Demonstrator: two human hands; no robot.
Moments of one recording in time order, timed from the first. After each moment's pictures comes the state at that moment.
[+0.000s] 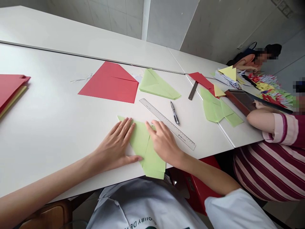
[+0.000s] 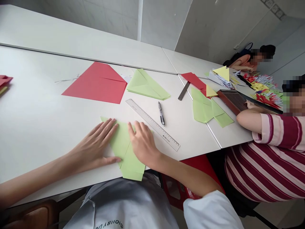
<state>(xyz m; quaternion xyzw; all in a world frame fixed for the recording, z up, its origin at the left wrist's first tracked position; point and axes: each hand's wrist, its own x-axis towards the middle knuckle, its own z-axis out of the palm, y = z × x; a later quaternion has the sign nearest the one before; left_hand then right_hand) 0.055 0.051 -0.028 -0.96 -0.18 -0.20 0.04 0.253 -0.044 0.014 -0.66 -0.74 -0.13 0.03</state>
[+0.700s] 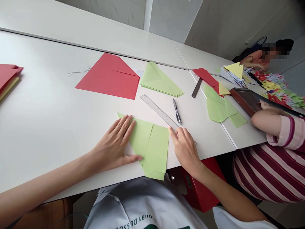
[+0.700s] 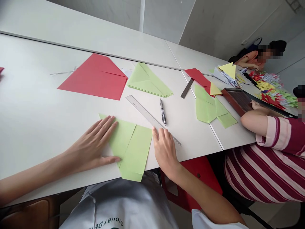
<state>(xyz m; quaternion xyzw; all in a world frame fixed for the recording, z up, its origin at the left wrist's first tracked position) 0.056 0.049 -0.025 -0.96 -0.19 -0.19 0.02 0.295 -0.089 -0.002 -0.73 -0.67 -0.14 0.00</state>
